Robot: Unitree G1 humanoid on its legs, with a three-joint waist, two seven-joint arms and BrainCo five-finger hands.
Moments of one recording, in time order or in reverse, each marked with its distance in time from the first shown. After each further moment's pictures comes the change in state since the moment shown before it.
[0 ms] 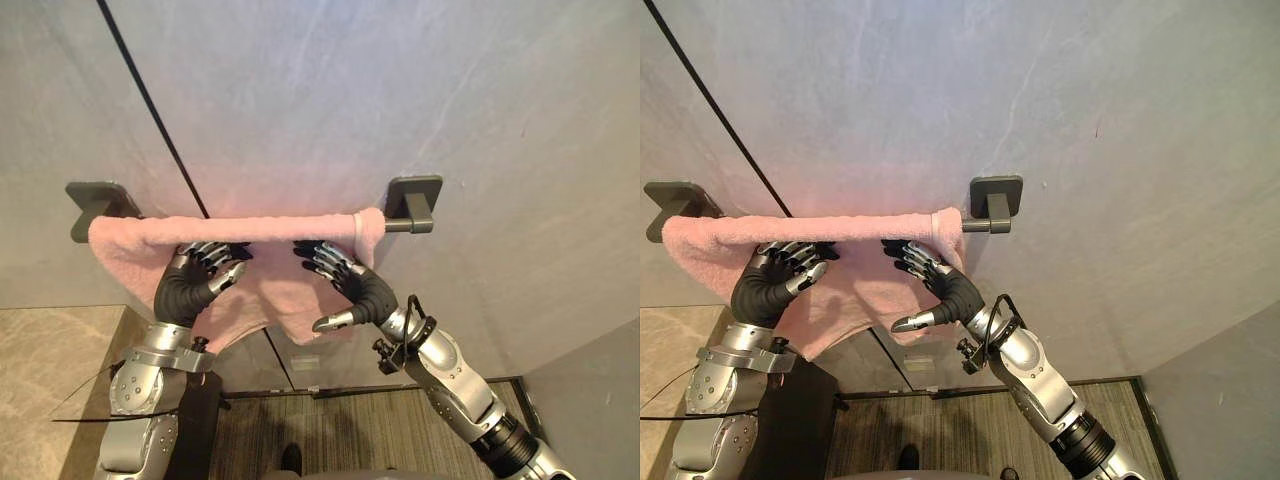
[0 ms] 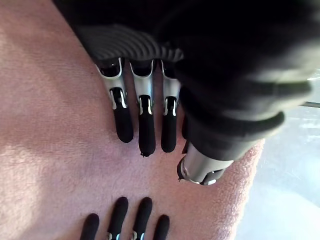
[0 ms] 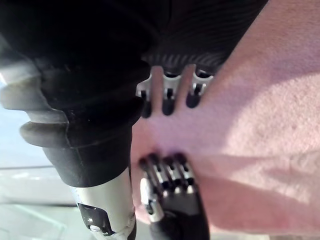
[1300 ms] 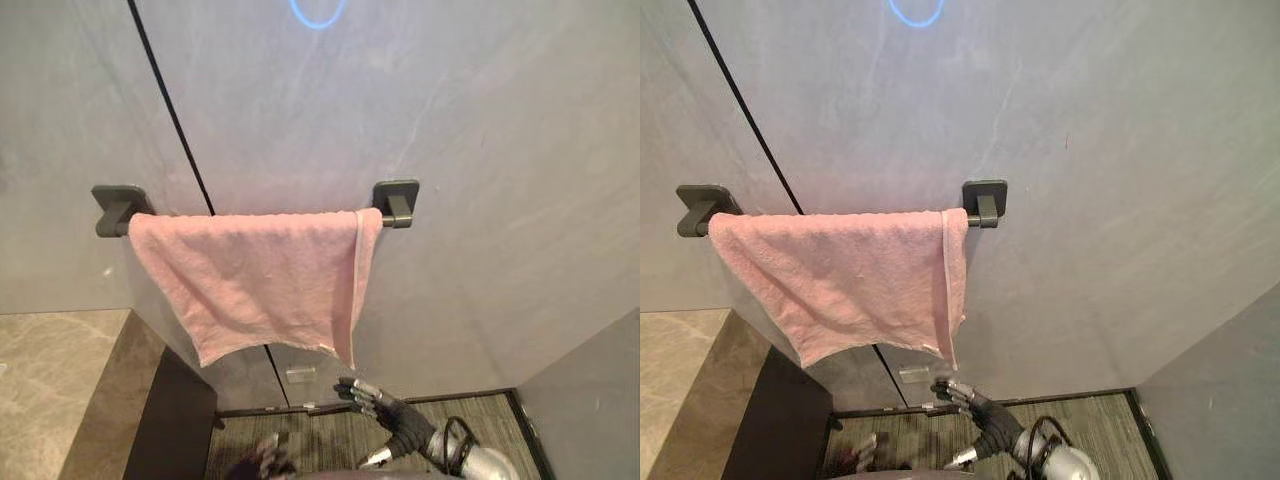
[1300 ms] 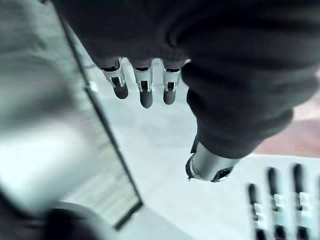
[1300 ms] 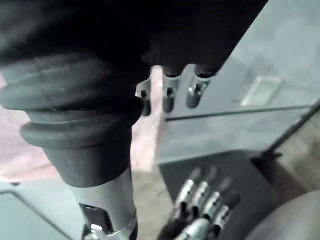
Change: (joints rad) left arm 0.531 -0.049 -0.237 0.206 0.331 0.222 -0.217; right arm 0.557 -0.187 -0.081 -0.063 -0.213 0.147 0.213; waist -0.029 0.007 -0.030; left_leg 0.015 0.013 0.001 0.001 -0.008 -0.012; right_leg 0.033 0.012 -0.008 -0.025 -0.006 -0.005
